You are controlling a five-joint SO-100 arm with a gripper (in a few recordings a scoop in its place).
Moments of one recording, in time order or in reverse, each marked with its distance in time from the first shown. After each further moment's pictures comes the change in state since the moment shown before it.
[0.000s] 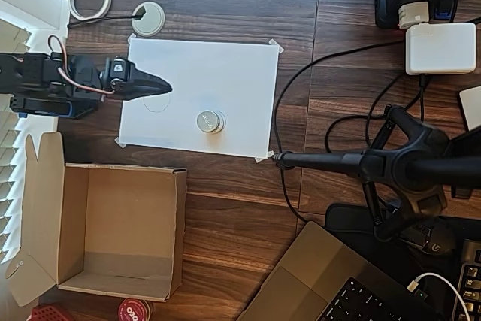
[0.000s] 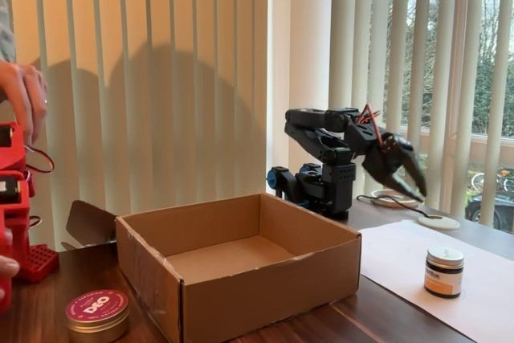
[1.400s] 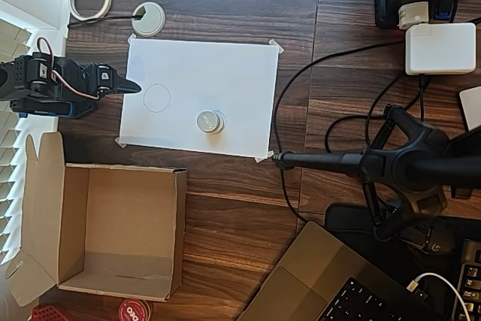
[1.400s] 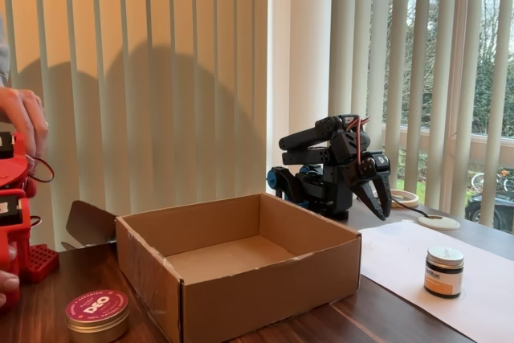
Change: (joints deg) arm -1.1 22.1 6.2 31.8 7.1
